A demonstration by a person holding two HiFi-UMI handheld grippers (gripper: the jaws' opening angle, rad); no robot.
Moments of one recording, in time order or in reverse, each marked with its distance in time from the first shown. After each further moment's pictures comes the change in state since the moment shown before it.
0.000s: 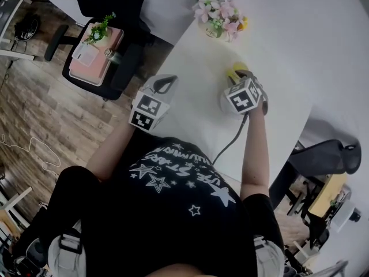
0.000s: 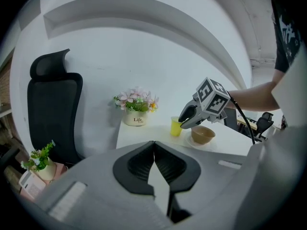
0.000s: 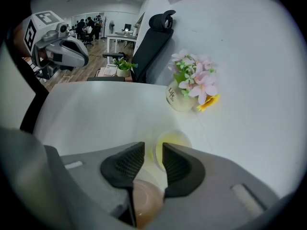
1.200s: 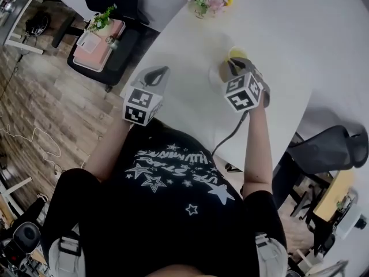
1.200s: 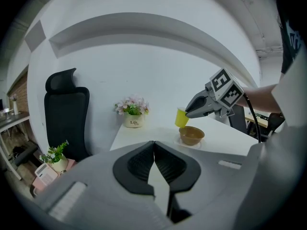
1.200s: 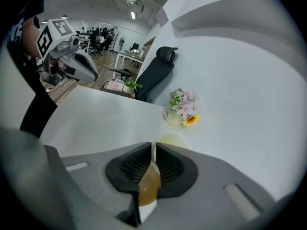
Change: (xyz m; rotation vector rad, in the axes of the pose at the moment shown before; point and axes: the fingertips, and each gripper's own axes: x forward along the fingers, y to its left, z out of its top) left arm -0.044 -0.079 0.003 0.024 -0.037 0.158; right arm -0.099 0.015 -0.027 -0.090 -0.249 -0.110
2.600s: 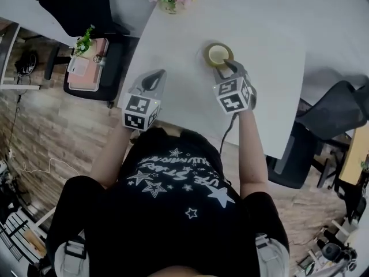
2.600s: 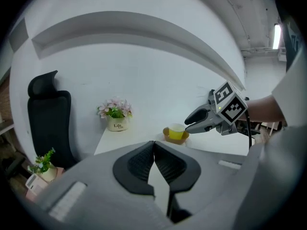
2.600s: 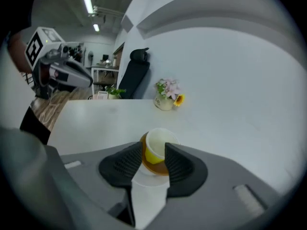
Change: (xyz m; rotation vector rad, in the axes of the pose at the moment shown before) left arm 0.006 -0.045 0.009 0.081 -0.006 -0.141; right arm -0.027 0.039 -0.060 0.377 -0.024 -0.100
